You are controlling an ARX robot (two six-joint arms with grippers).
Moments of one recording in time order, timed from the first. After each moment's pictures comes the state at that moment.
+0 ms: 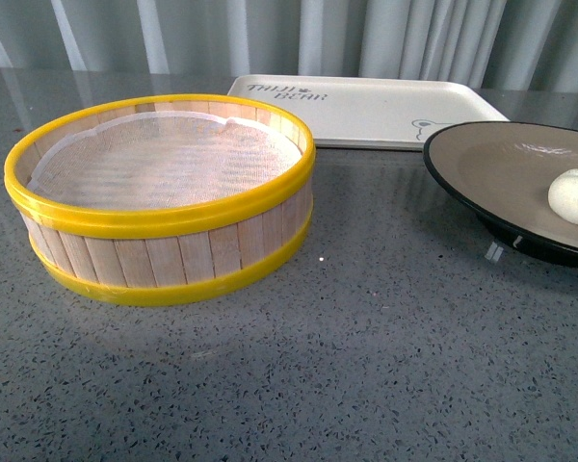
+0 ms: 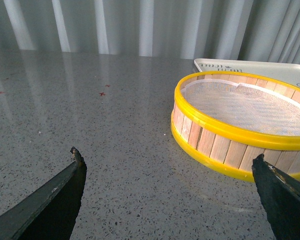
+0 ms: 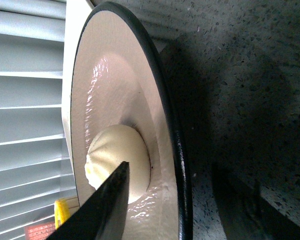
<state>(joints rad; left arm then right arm) 0.00 0.00 0.03 0.00 0.00 0.00 -0.21 1.38 0.49 0.39 -0.40 1.15</state>
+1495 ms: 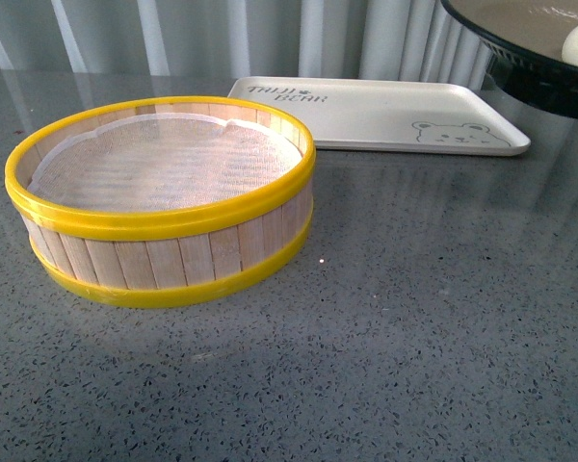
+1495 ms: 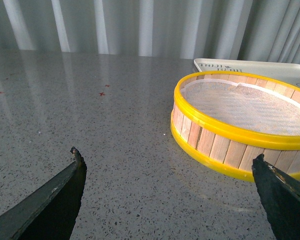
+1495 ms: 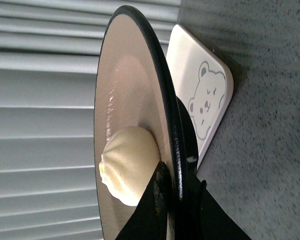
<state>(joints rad) 0.00 0.00 0.03 0.00 0.00 0.00 -0.15 1.51 0.66 0.70 -0.32 1.41</state>
